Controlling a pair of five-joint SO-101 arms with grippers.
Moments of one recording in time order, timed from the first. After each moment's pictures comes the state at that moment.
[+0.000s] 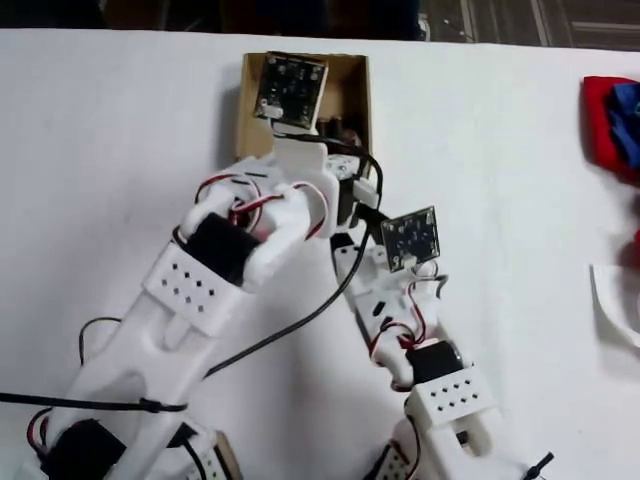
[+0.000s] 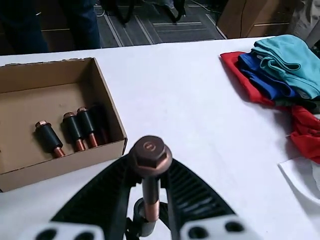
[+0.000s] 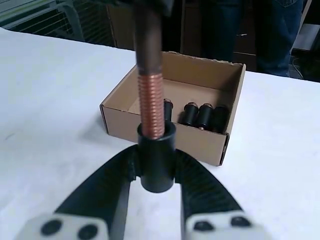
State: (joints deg) left arm 26.9 -25.8 15.2 48.2 19.5; right arm -23.1 -61.8 82.8 3.6 0.4
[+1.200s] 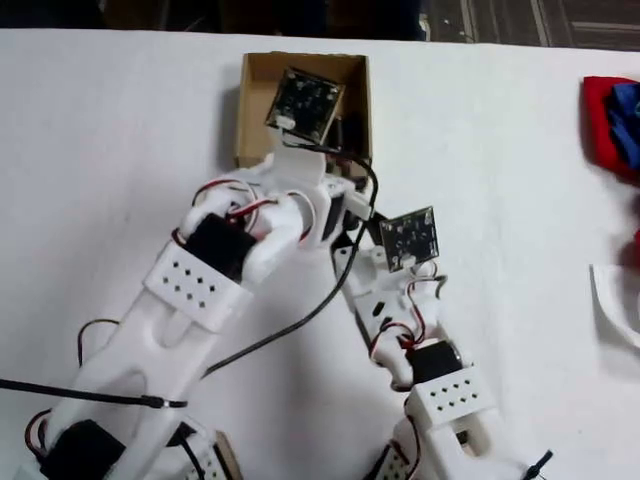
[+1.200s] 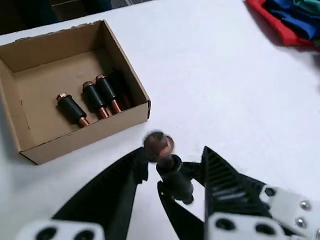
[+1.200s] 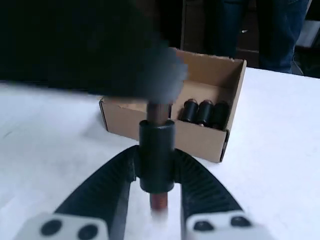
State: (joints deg) left arm 24.8 -25.8 19.6 53.1 10.2; right arm -23.0 -61.8 82.8 3.6 0.4
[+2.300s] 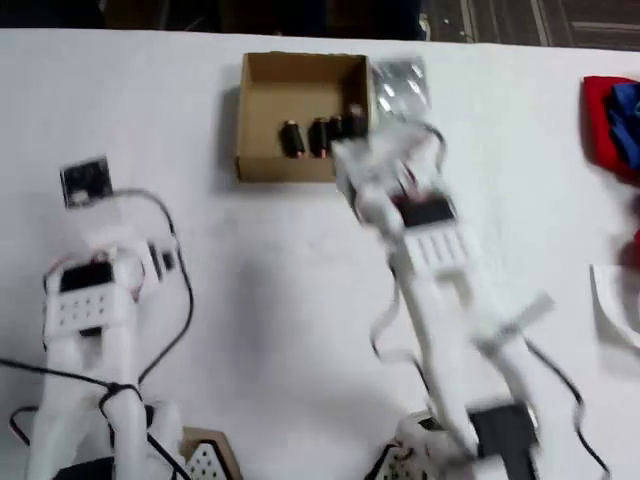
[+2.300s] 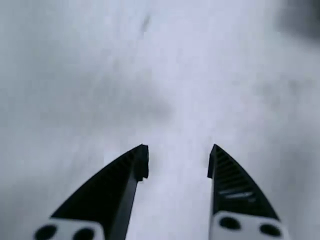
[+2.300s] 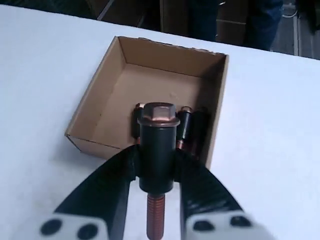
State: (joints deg) left arm -22.4 -34.4 62.3 44.9 5.5; right arm -19.3 -9.1 15.1 37.2 0.0
